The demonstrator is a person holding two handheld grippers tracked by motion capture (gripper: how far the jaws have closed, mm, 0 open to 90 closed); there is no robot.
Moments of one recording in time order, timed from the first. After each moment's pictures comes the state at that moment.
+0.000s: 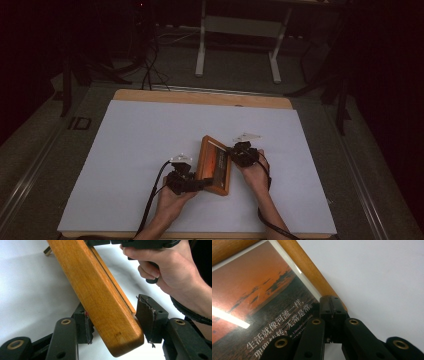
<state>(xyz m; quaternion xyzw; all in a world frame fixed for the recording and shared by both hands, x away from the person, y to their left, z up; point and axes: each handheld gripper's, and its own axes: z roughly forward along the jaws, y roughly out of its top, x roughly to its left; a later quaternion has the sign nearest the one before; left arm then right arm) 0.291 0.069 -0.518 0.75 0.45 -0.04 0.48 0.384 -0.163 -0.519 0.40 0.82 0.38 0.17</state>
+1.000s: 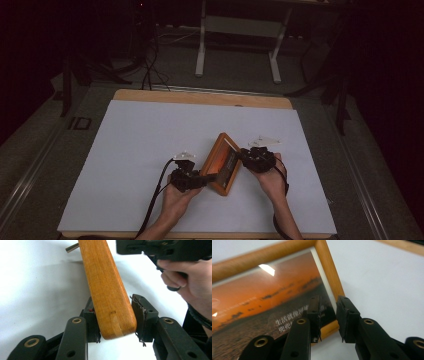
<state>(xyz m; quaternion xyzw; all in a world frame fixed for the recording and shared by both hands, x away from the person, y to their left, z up) 0.295 0.056 -0.510 0.74 0.45 -0.03 0.49 0.352 -0.202 -0.488 0.39 0.81 0.40 0.19</state>
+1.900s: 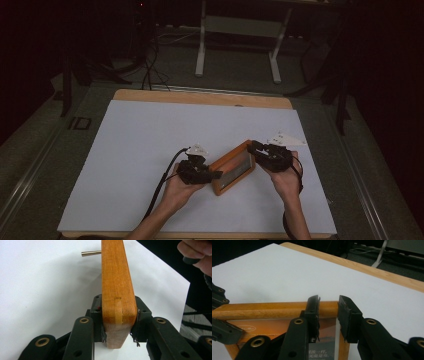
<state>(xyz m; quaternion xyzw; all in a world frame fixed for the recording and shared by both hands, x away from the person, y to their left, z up) 0.308 0.041 -0.481 0.81 0.36 -0.01 0.46 0.329 -0.229 -0.443 0.37 0.77 0.47 0.21</state>
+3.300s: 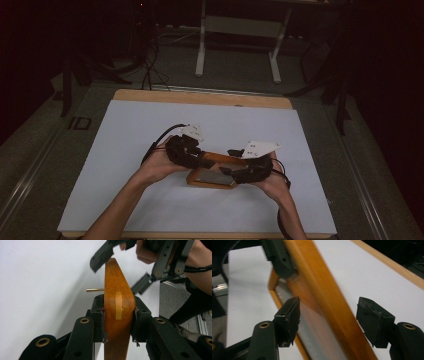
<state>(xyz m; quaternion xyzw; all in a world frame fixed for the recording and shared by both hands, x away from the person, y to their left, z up) 0.331 0.068 -0.404 0.89 0.17 -0.01 0.42 0.314 -0.178 -0.441 0.16 0.86 0.47 0.12</state>
